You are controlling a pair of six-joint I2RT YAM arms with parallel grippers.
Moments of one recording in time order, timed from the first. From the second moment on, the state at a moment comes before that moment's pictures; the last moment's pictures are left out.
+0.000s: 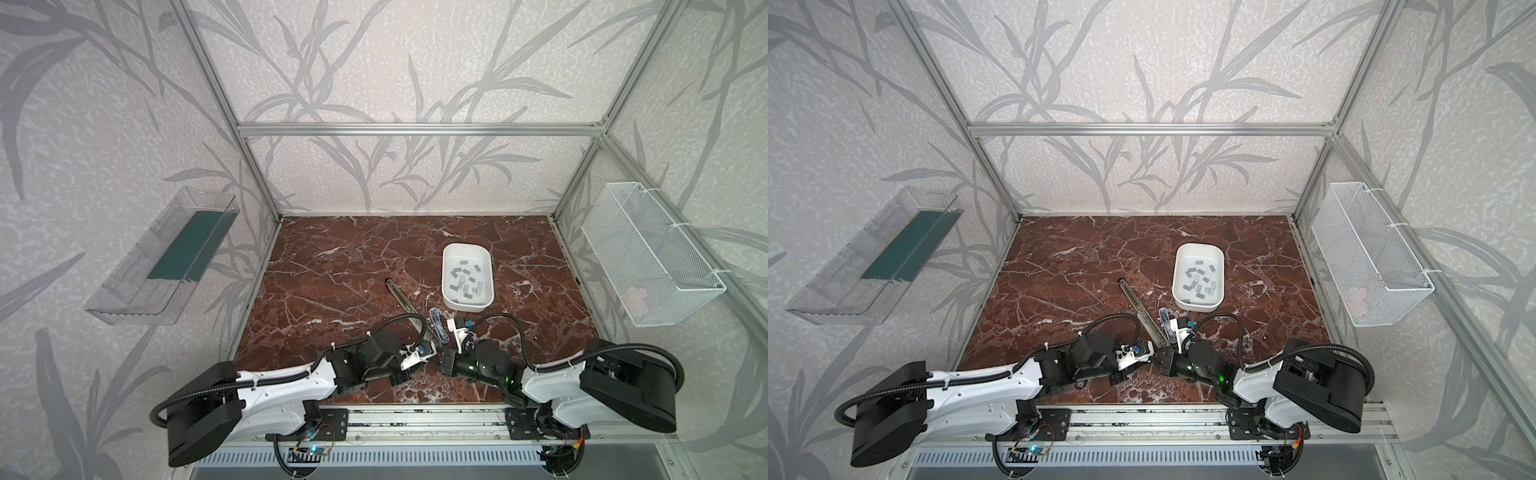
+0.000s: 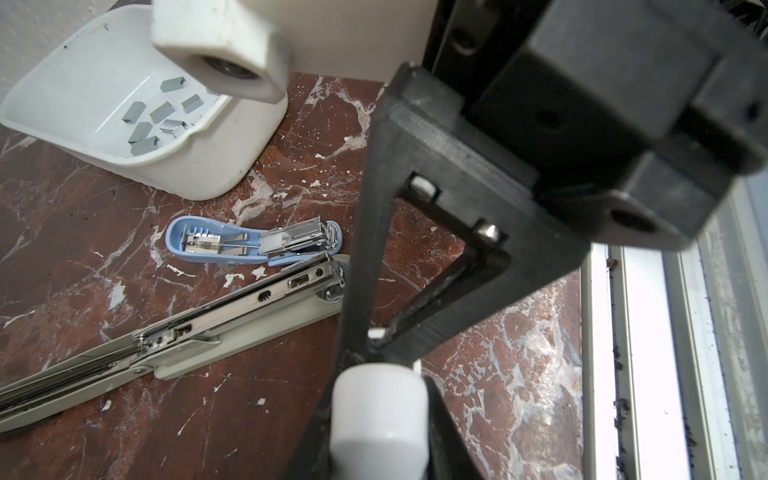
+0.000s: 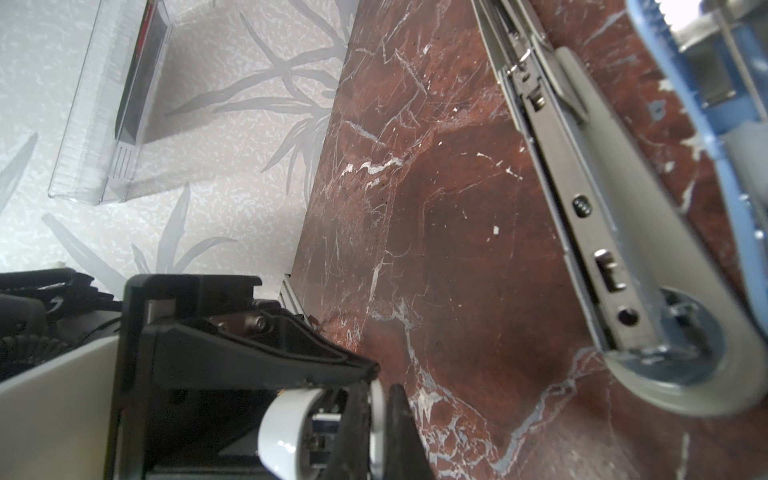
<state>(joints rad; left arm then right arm) -1.05 1.11 0.39 0.10 0.08 0.27 1.06 1.40 0.14 0.98 -0.11 1.12</state>
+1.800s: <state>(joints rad) -1.05 1.12 0.40 0.14 0.20 0.29 1.05 1.16 0.11 0.76 -0.04 1.04</state>
